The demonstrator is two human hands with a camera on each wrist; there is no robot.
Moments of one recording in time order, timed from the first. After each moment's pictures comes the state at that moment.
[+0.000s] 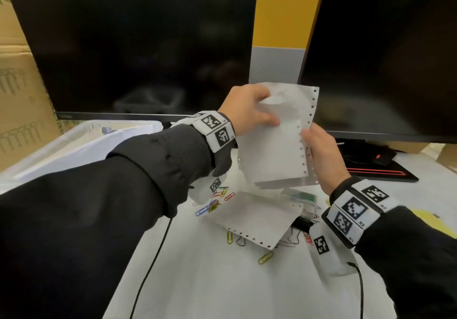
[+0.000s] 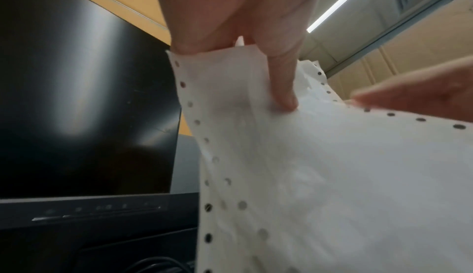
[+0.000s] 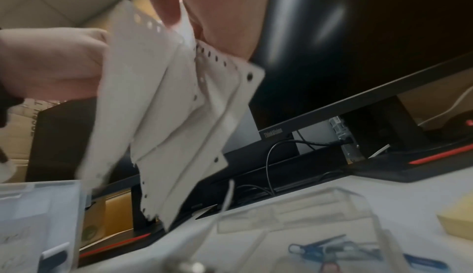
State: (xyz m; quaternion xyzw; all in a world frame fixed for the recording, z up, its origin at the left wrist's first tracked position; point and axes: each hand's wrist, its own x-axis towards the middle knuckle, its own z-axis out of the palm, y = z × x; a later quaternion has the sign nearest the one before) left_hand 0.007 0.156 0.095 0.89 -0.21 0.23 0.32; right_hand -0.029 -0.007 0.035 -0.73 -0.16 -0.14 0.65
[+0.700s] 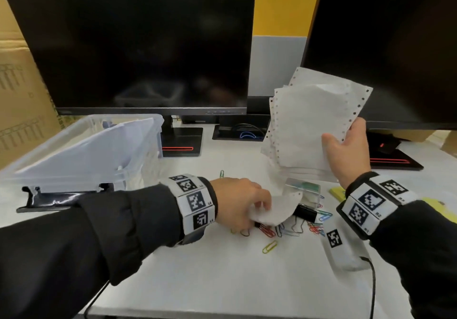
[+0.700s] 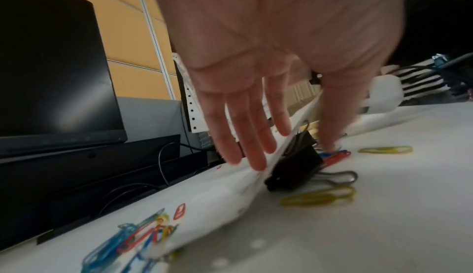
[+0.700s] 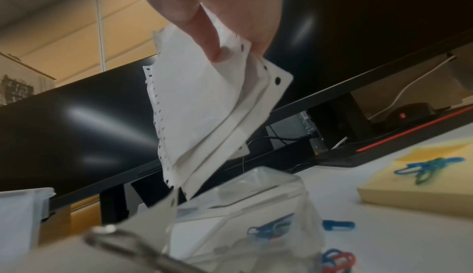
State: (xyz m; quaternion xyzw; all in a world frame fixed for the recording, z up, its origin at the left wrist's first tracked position) left_hand -0.065 0.170 0.000 0.94 -0.34 -0.09 -0.01; right_hand -0.019 -0.036 0.020 -0.76 -0.01 -0.28 0.58
